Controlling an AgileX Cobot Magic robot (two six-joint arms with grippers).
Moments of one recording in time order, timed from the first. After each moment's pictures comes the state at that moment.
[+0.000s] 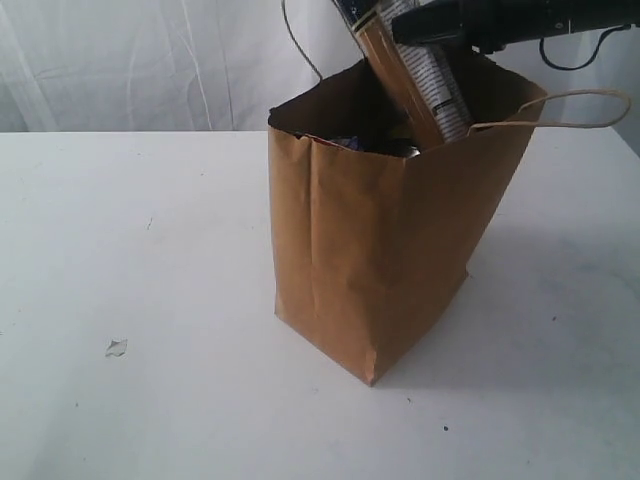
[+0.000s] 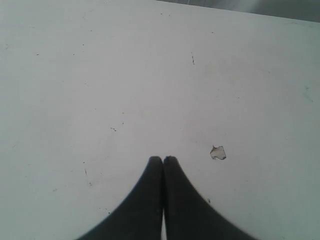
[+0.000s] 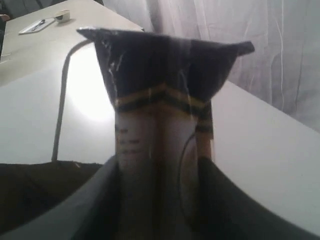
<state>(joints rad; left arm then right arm) -0.28 0.16 -0.06 0.41 0.40 -0.63 -0.03 1.96 -1.72 1.31 1.21 -1.33</state>
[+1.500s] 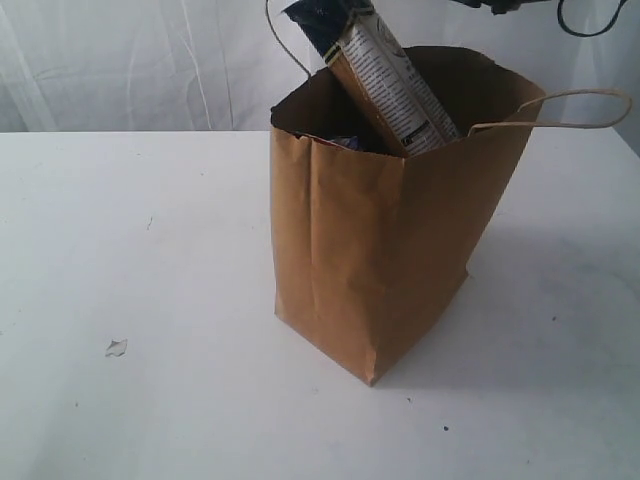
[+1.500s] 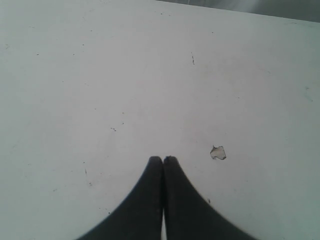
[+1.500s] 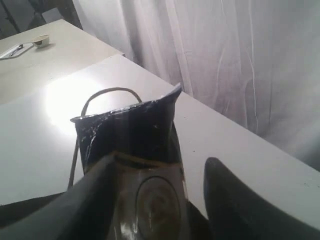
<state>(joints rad) -0.28 0.16 -0.06 0.41 0.40 -0.63 -0.03 1.88 -1.72 1.34 1.11 -1.28</state>
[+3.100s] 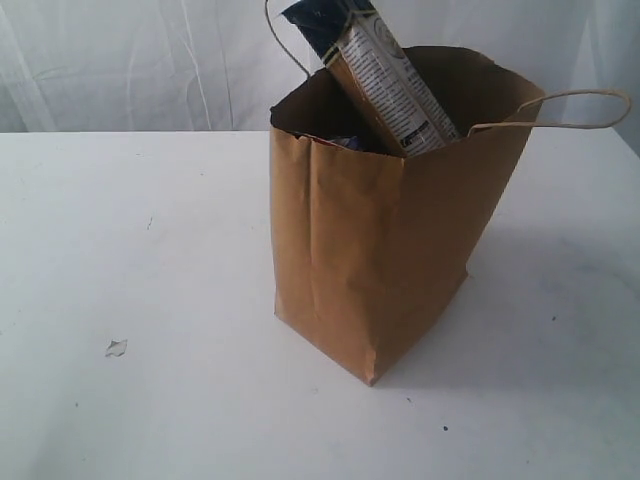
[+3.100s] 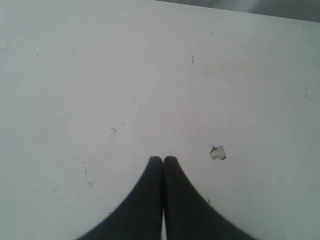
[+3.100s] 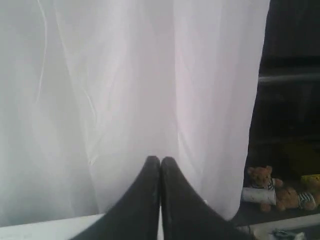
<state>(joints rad) -0.28 0.16 -0.06 0.41 0.40 -0.63 -0.16 1.30 -1.34 0.03 0.23 0.00</state>
